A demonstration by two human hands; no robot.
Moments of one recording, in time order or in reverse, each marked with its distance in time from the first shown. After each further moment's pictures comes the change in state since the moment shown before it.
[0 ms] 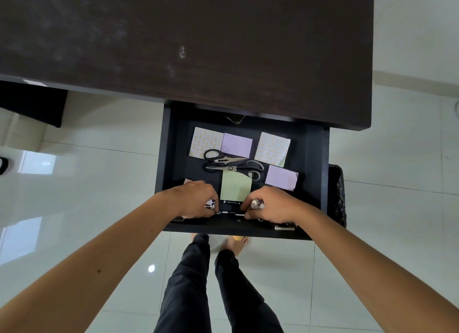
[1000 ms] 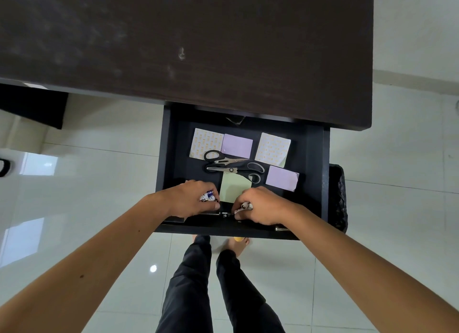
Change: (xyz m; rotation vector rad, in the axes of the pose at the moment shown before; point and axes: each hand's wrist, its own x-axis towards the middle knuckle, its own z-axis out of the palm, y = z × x) left_hand -0.014 -0.006 -0.005 -0.314 0.060 -0.050; right_hand 0.020 -0.017 0.016 -0.148 -0.013 -0.031
